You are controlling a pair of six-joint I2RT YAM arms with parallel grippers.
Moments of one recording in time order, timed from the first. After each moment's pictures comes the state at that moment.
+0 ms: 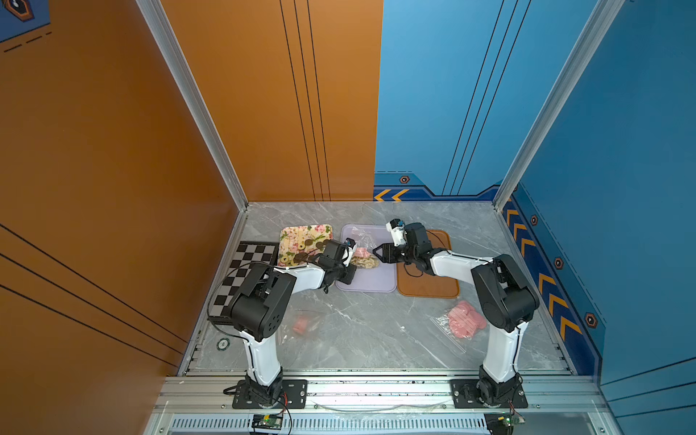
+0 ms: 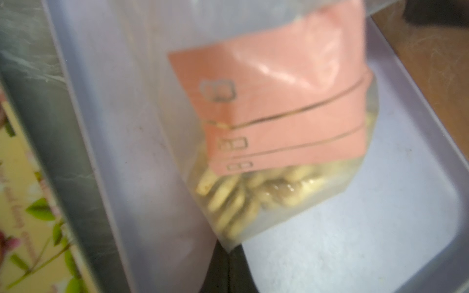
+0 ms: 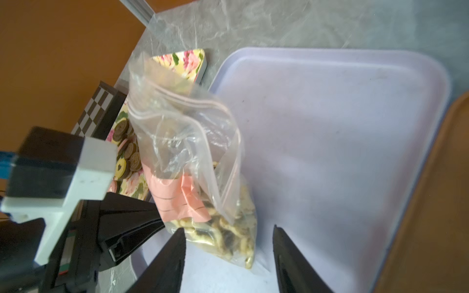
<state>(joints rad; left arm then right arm) -0.45 1.85 0.98 0.01 0.10 -0.06 0.46 1.96 1.18 0.11 -0.40 0.34</state>
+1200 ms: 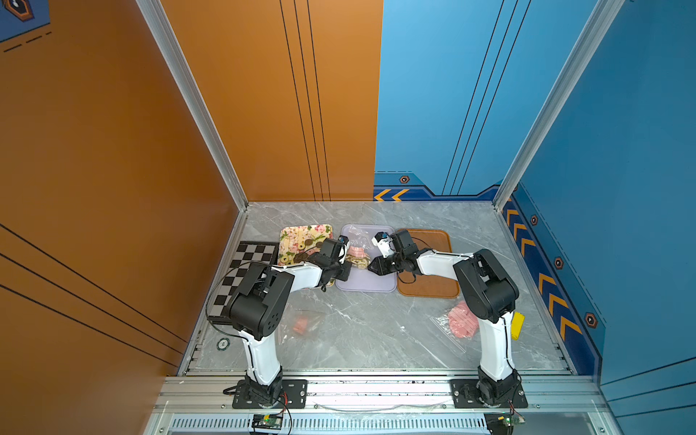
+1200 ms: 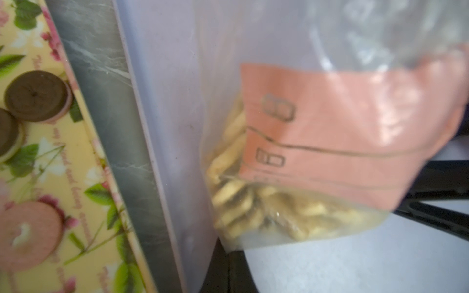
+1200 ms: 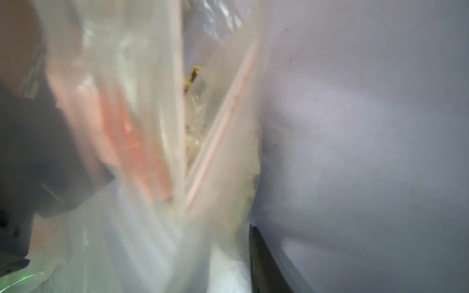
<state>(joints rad) -0.42 1.85 0.98 0.02 0.05 -0.10 0.51 2.08 1.27 -0.05 -0.46 0.23</state>
